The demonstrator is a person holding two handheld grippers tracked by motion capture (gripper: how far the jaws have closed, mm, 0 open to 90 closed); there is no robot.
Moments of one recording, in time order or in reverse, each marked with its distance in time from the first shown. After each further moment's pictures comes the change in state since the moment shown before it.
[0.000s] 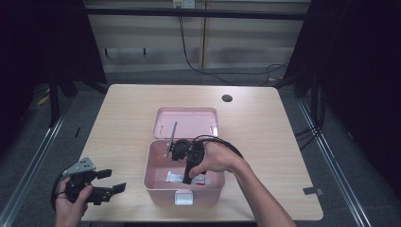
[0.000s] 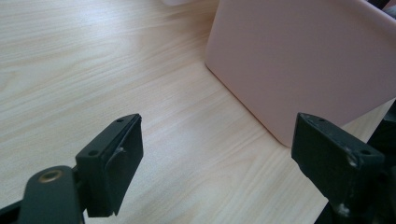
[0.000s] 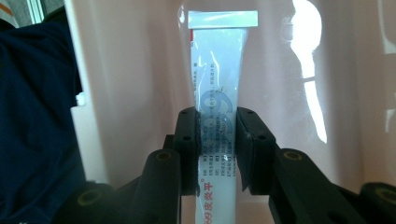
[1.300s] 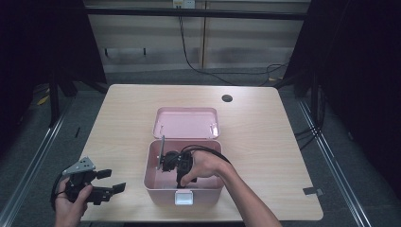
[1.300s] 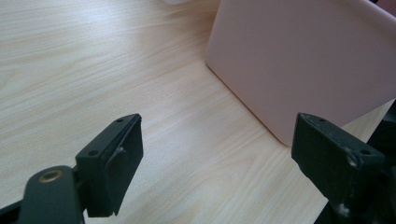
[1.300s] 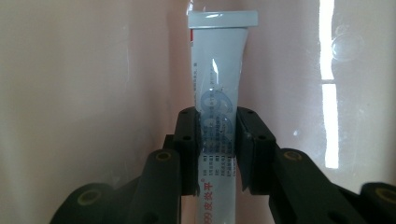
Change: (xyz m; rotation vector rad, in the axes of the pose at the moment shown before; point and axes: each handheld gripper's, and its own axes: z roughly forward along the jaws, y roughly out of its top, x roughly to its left) left arm 0.001 0.000 0.000 0.004 -0.002 -0.007; right arm -0.008 0.021 0.053 0.083 0.085 -0.052
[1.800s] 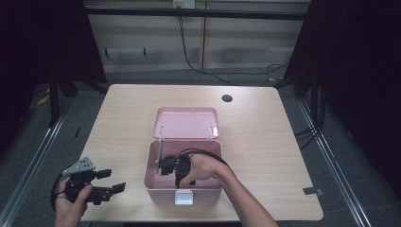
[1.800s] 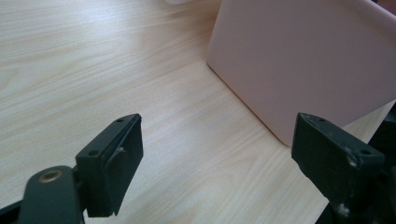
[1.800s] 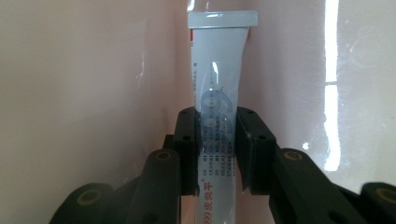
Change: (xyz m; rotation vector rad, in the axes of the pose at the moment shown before) left arm 0.000 0.000 0.000 -0.001 0.005 -0.002; right arm -0.002 0.004 0.015 0.026 0.008 -0.024
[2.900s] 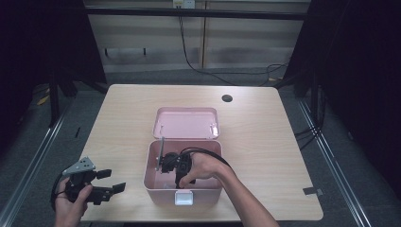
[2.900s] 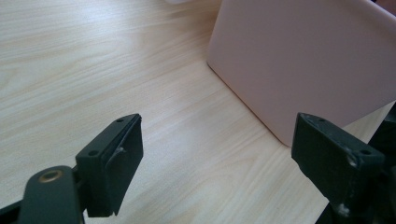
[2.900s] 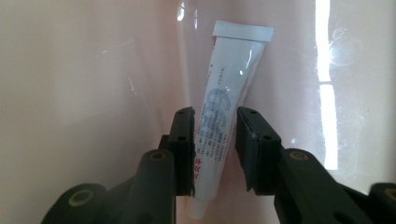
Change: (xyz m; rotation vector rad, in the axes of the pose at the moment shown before) left arm 0.000 0.000 0.000 0.000 -0.003 -0.001; right arm 0.000 -0.003 -0.007 -0.039 -0.028 0.030
